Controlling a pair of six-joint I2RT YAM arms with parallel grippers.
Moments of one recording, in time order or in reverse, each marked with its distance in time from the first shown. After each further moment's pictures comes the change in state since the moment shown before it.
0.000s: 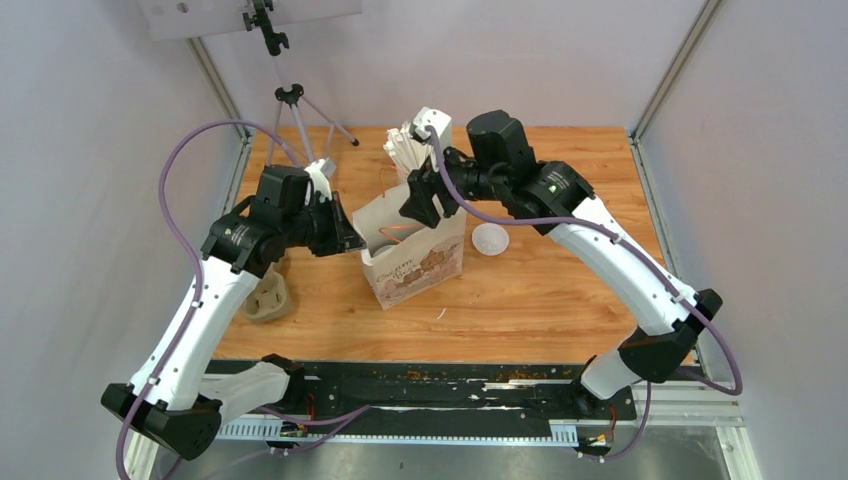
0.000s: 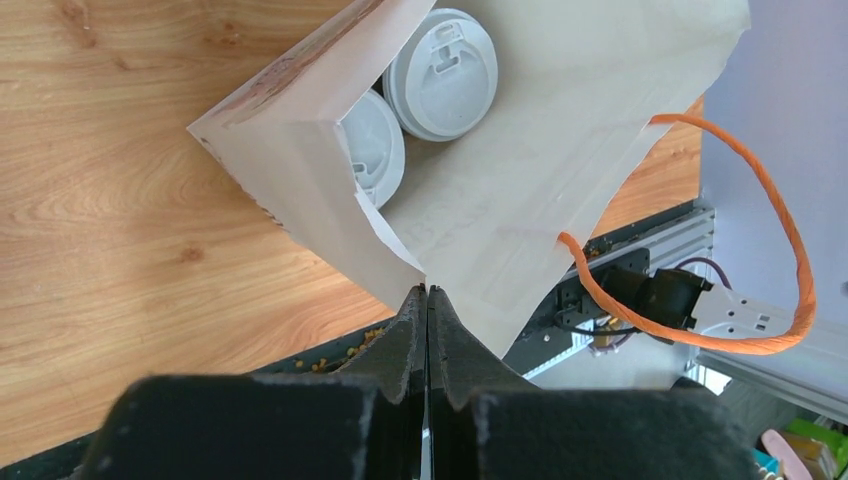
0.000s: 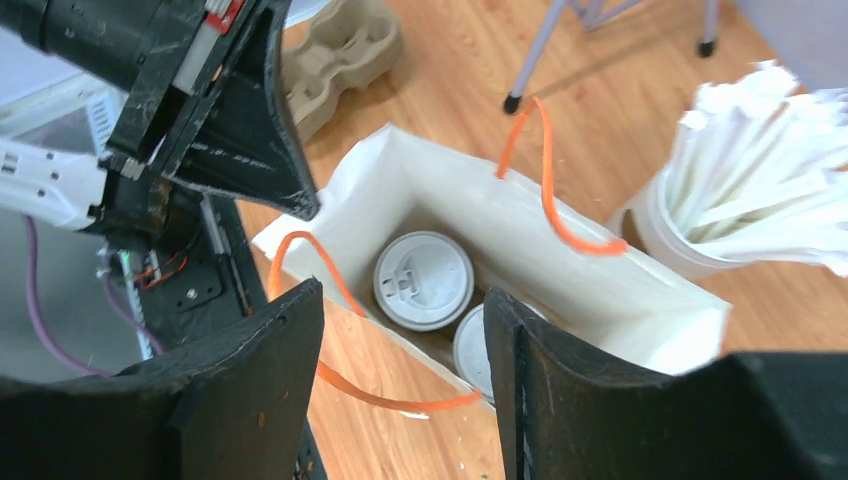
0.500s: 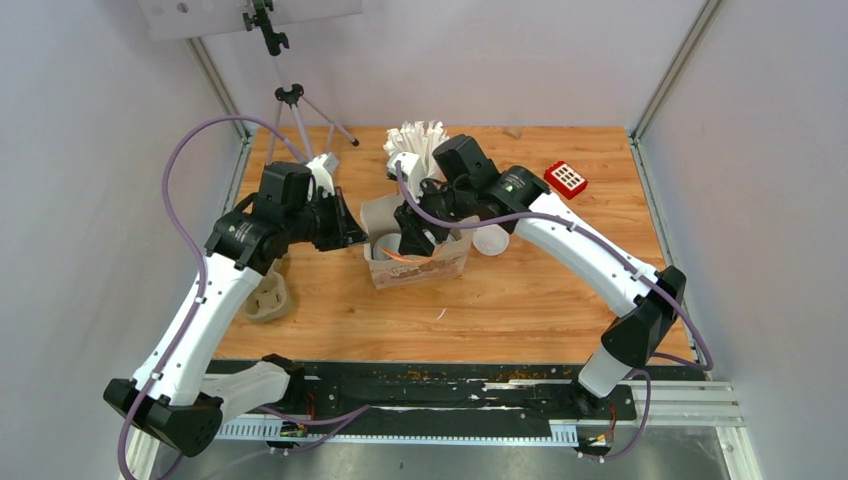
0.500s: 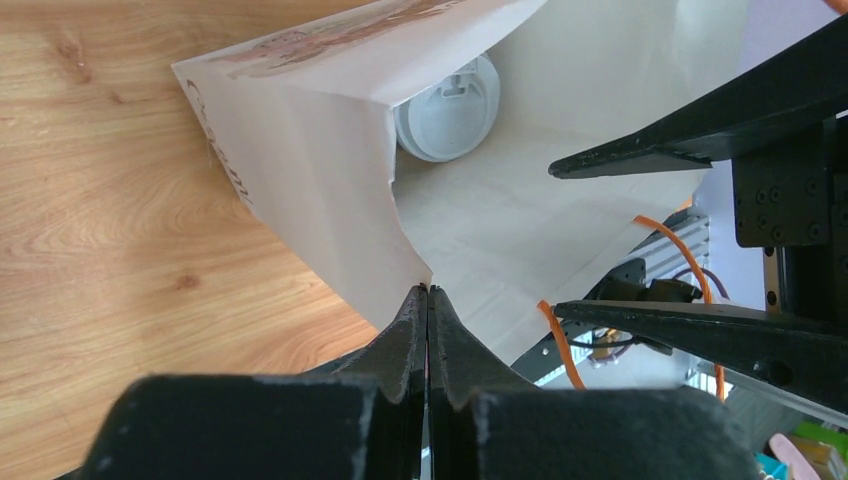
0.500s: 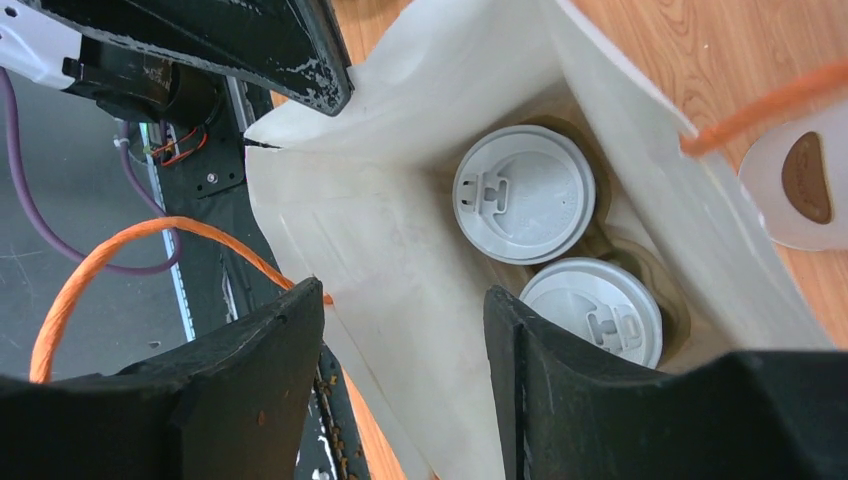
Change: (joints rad) left arm 0.000 0.017 -0.002 0.050 0.004 0.010; right arm 0.013 0.092 -0.103 -0.066 -0.106 -0.082
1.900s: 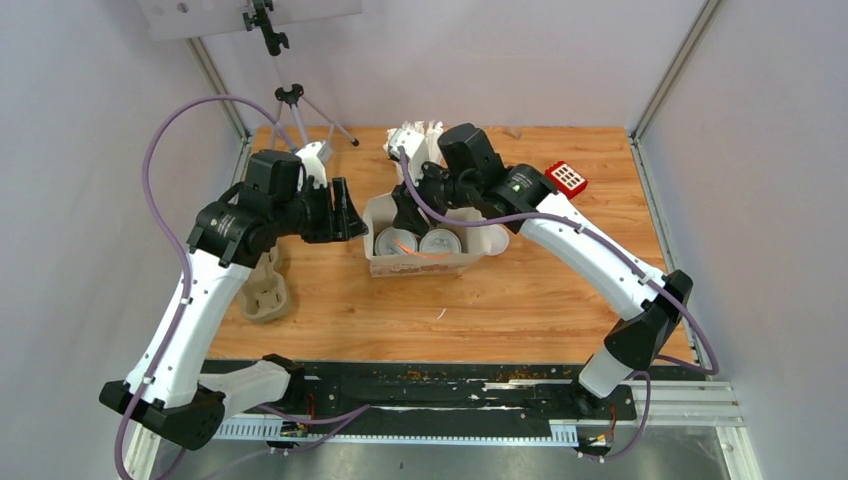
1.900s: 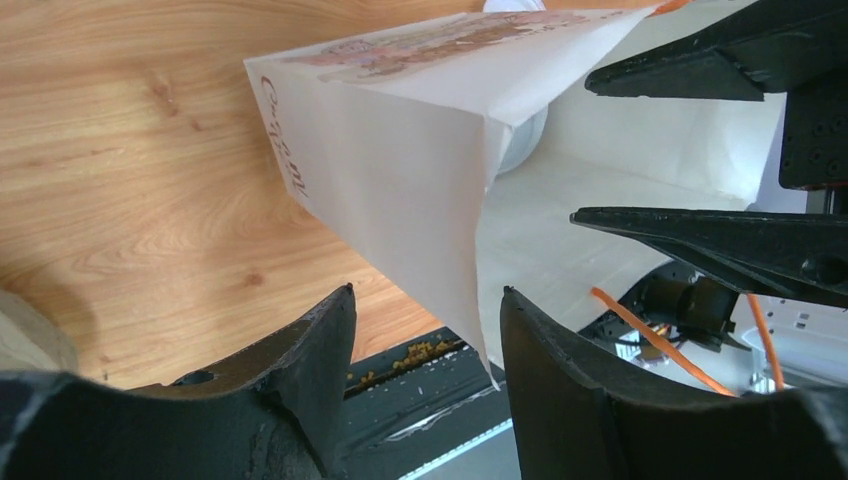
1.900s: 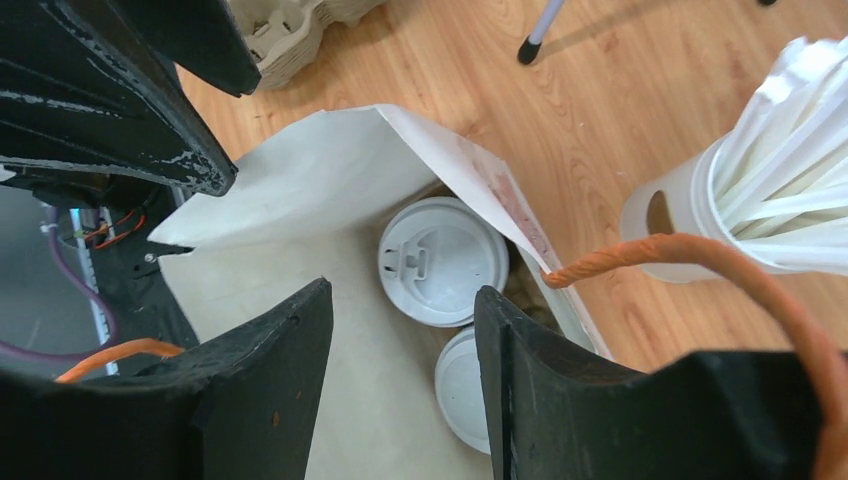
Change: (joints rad) left arm 0.000 0.045 0.200 -0.162 -0.081 0.119; right arm 0.007 -0.013 0.047 0.114 0.140 0.003
